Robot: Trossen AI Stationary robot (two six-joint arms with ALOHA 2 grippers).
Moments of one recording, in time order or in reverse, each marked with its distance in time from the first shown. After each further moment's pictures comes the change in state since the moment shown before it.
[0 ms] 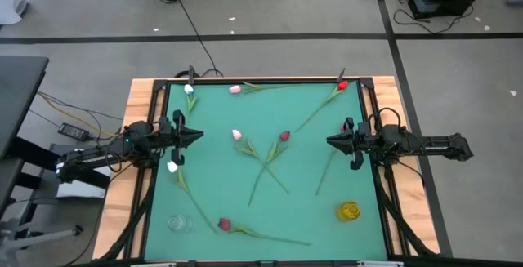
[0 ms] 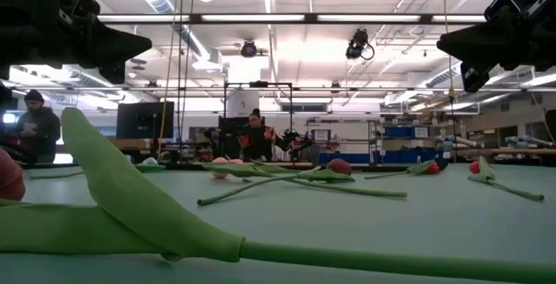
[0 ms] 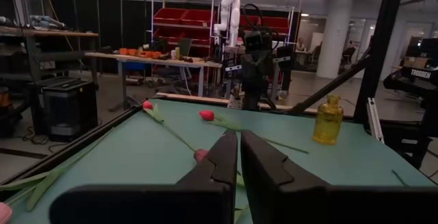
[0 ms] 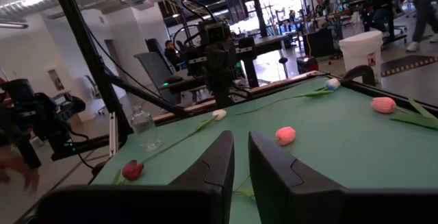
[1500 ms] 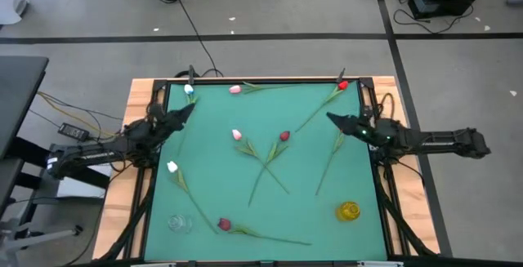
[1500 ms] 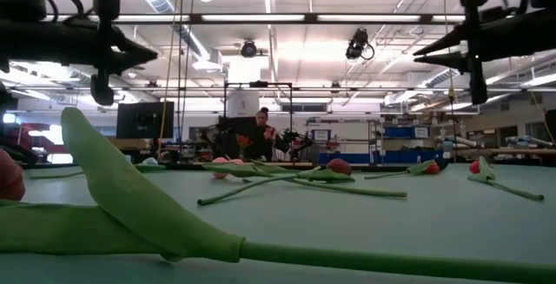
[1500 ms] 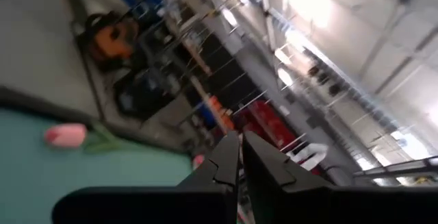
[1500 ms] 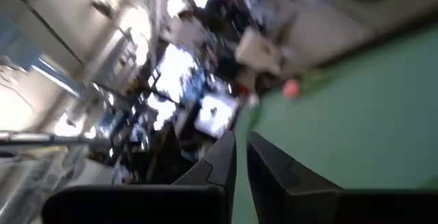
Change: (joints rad) left arm 0.000 0.203 0.006 0.266 -0.616 -0.803; right arm -0.076 0.351 0.135 0.109 0.415 0.819
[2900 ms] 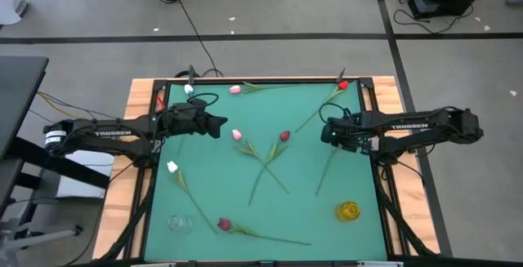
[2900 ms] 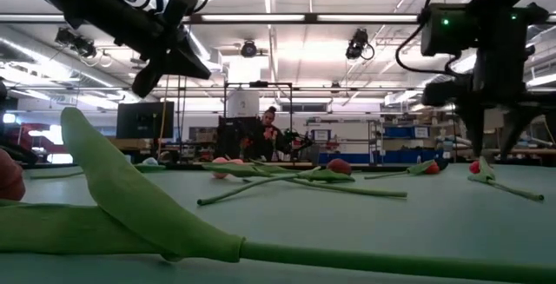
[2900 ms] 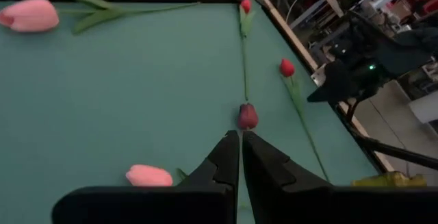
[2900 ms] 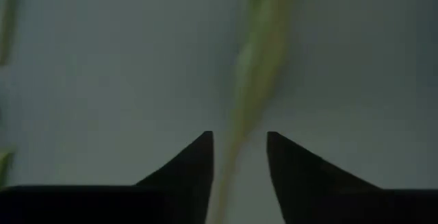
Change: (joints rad) left arm 0.000 0.724 0.511 -0.391 0.342 0.069; right arm -0.126 0.750 0.443 -1.100 -0.442 0.613
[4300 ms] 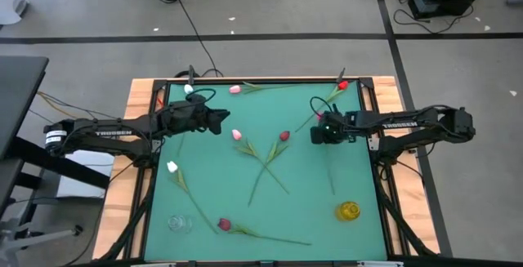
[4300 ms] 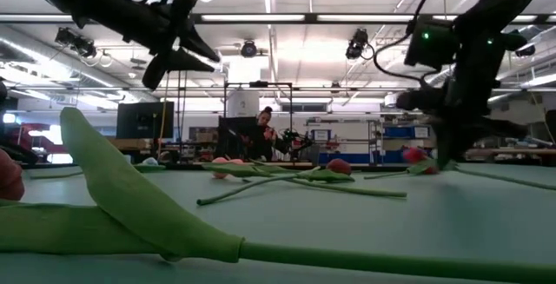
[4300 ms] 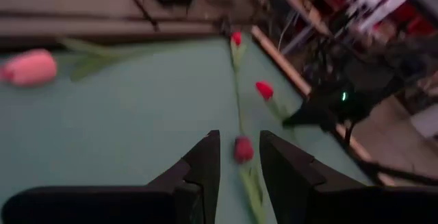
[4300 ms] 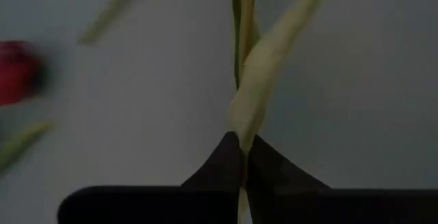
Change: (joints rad) left arm 0.001 0.008 0.000 0.136 -0.074 0.093; right arm -0.081 0.095 -0.065 0.417 0.034 -0.518
